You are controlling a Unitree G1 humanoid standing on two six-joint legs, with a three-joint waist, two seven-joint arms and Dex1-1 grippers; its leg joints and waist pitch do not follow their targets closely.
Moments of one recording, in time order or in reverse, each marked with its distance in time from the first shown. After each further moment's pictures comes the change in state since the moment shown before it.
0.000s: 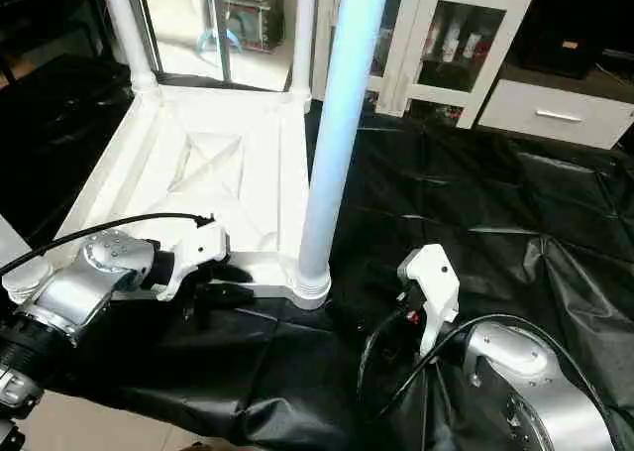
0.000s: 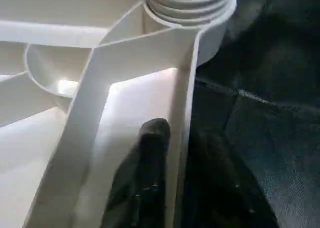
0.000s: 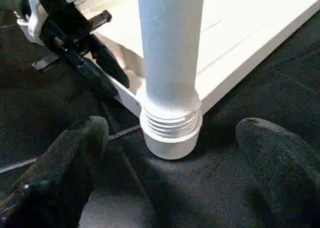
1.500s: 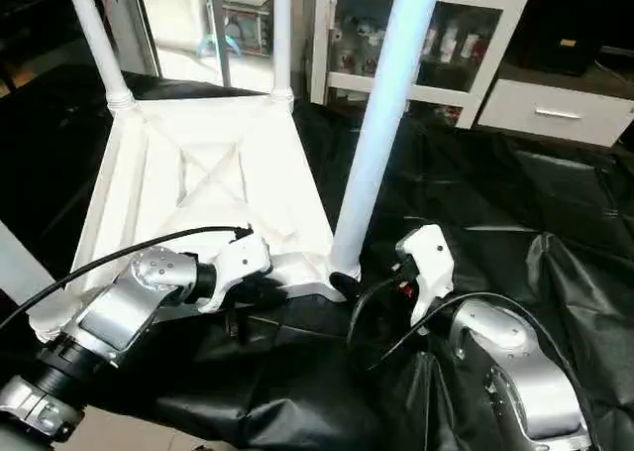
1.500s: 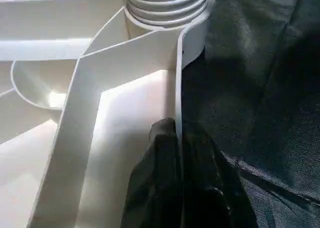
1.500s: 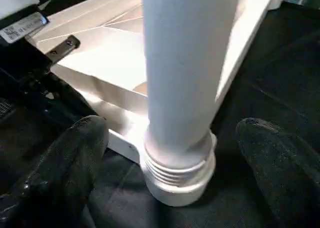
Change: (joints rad) left arm 0.079 -0.174 -0.003 -0.178 0.098 0.177 0.178; right arm -0.118 0.079 0.012 0.165 -0.056 -0.044 -0.055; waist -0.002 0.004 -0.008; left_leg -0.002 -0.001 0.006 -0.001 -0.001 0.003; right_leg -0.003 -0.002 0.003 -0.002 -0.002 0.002
